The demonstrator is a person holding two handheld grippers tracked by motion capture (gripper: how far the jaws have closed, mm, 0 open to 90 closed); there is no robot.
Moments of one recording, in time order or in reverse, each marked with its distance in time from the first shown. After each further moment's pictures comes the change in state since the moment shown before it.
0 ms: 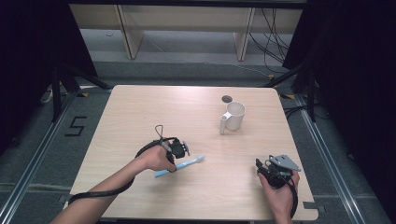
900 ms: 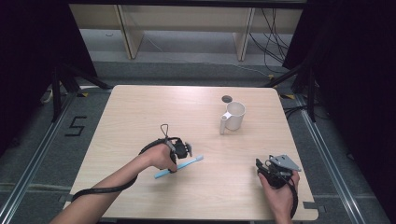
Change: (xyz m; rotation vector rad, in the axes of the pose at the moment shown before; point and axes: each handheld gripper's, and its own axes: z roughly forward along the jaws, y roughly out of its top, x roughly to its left) left arm 0.000 0.010 0.008 0.104 -0.017 0.017; right arm -0.003 0.000 0.001 -0.007 -0.001 -0.038
